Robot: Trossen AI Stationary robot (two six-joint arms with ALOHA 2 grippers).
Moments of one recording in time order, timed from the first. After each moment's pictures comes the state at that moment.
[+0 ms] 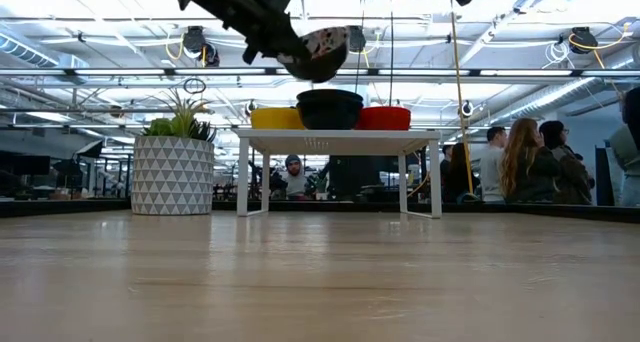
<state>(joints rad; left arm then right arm) 0.37 1.42 1.15 -0.09 -0.04 -0.03 0.05 1.05 1.11 -0.56 0.16 0.09</state>
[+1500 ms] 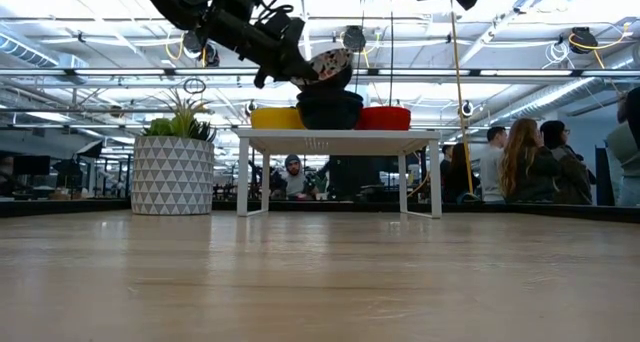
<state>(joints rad) 0.54 1.57 1.15 0.14 0.11 -0.05 0.05 1.05 1.11 -0.57 0.16 0.17</state>
